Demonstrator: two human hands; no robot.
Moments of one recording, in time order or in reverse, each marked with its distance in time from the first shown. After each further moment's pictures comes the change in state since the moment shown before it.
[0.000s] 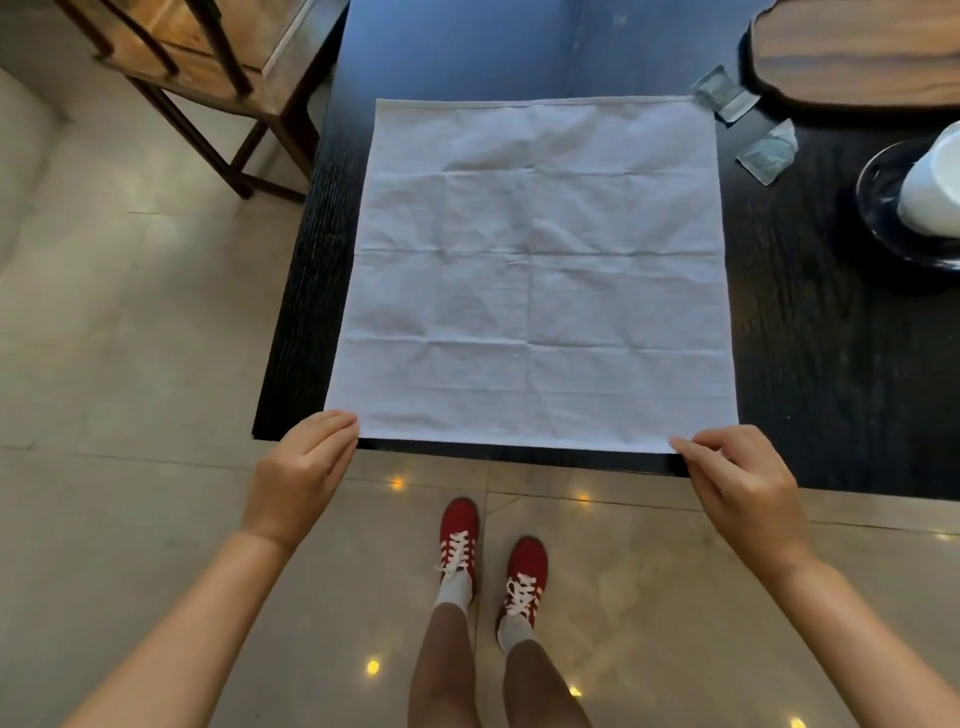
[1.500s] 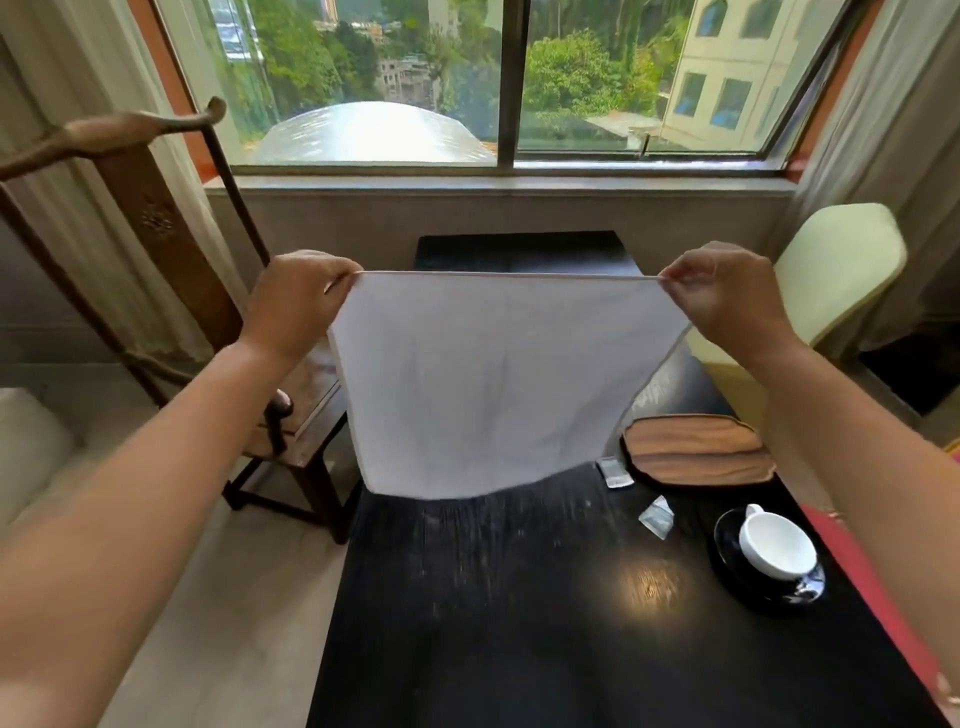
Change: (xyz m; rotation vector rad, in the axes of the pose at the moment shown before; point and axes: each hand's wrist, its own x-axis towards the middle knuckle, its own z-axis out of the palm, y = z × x) left_hand 0.419 0.000 -0.352 -0.089 0.528 0.229; right_hand 0.403 -0.066 -0.337 -0.057 0.524 0.006
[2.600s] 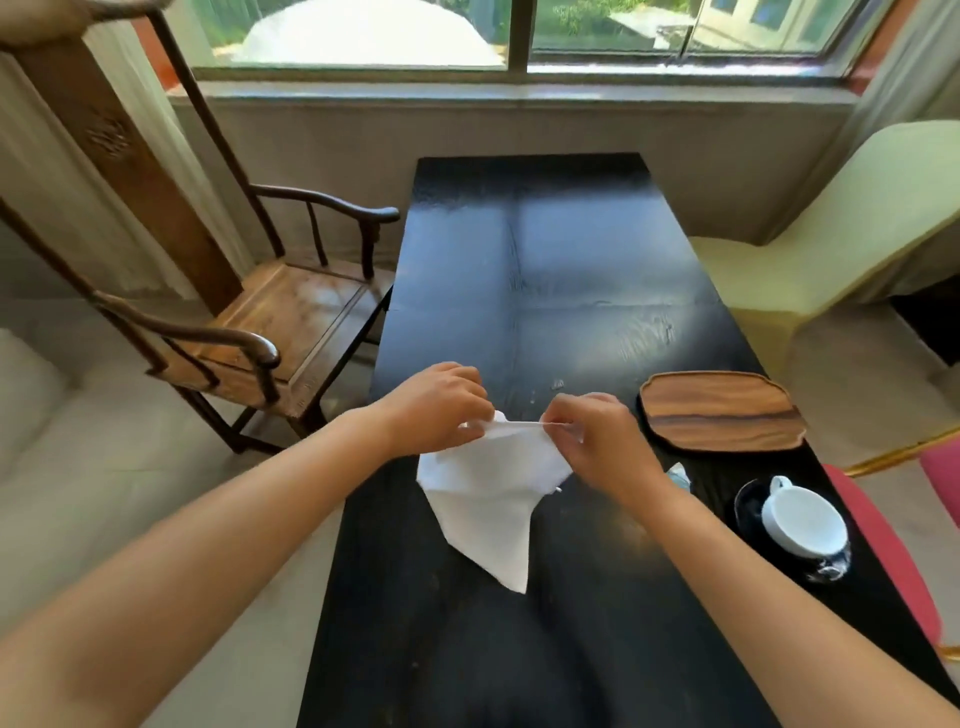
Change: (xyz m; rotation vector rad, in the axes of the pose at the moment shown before) left_hand -0.072 0.042 0.139 -0.059 -0.795 0.452; right_hand -0.117 -0.054 0.127 0.258 -0.446 0.095
